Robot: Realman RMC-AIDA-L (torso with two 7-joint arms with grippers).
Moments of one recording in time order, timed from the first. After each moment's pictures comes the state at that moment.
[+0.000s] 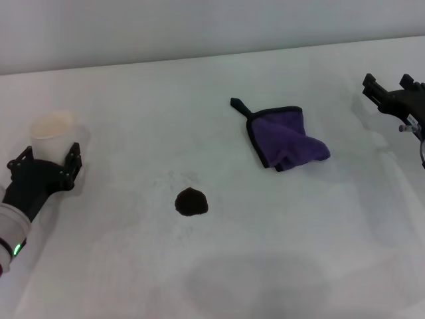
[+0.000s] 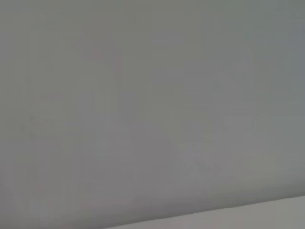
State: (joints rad) left arm -0.46 -2.09 2.84 0.19 -1.20 0.91 -0.14; right arm 0.52 2.03 -0.79 0.04 2.46 0.94 -2.62
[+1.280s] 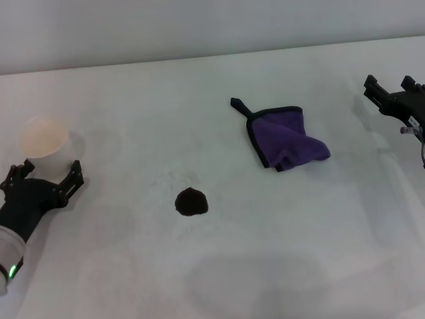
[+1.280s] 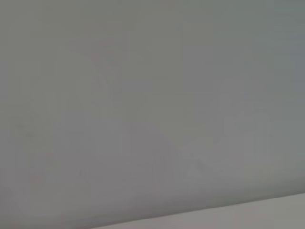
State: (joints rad) left arm -0.39 -2.09 2.82 0.23 -1.20 0.94 -0.14; right arm 0.51 2.03 -0.79 0.04 2.46 0.94 -2.62
